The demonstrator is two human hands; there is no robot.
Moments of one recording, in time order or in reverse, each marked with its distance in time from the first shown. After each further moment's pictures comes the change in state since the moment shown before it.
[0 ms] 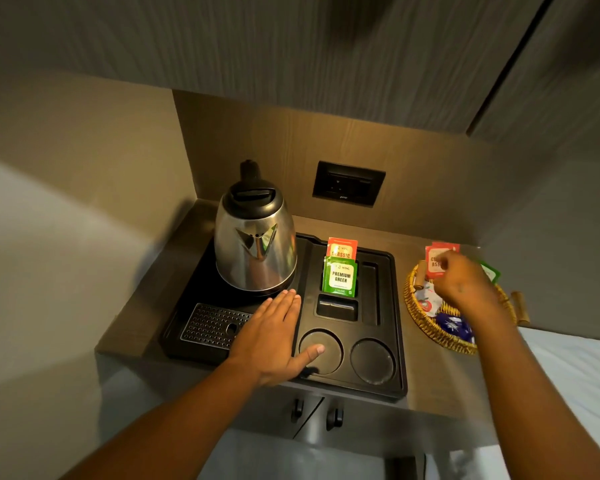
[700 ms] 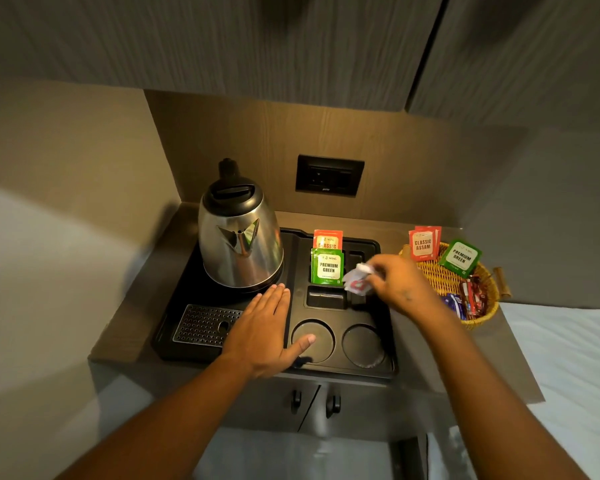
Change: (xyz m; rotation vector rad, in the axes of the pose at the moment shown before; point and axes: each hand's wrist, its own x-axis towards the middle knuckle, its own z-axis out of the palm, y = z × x) left_hand -0.001 0.002 -0.002 0.005 -0.006 0.010; right_hand -0.067 -0.044 0.025 0.151 -0.050 -0.442
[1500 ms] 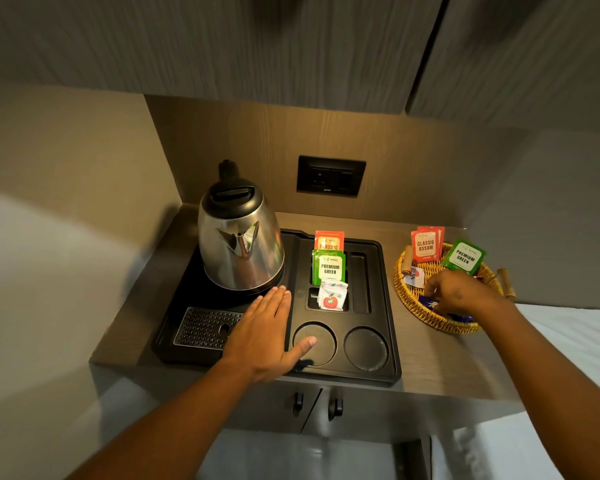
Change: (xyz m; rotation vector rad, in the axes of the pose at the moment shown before) left_hand -0.001 0.000 0.004 -0.018 0.016 -0.013; right_hand 0.017 0.121 -0.023 -0.373 -0.349 0.337
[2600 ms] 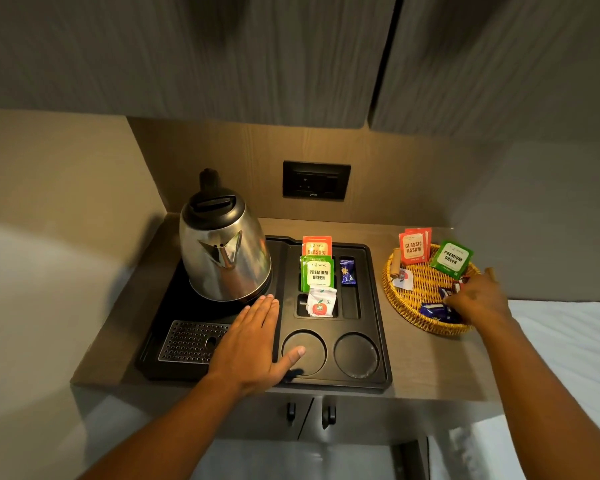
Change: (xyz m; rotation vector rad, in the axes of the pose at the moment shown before) left_hand 0.002 -0.001 0.001 -0.002 -0.010 -0.011; right_hand -0.012 0.033 0.016 0.412 0.381 0.433
